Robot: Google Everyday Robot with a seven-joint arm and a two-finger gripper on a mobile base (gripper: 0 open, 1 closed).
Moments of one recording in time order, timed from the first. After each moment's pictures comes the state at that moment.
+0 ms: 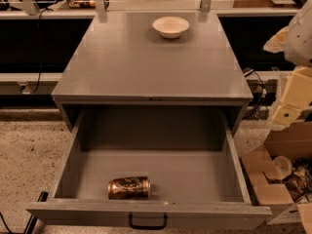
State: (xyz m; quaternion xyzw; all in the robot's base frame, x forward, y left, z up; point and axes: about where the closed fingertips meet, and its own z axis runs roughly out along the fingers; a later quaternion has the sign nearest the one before) arm 0.438 -0.217 0.977 -0.60 0.78 -0.03 0.16
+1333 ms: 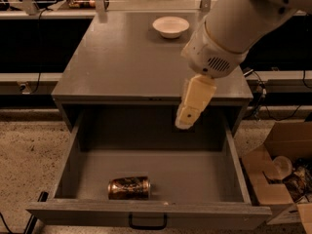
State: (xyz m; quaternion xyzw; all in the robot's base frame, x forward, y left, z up) arm 0.473 -0.060 0.944 -0.65 0.72 0.04 0.22
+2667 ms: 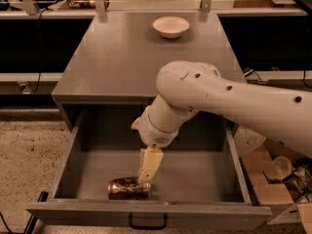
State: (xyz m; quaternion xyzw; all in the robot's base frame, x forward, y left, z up) arm 0.451 0.045 0.743 -0.75 0.62 0.14 0.18
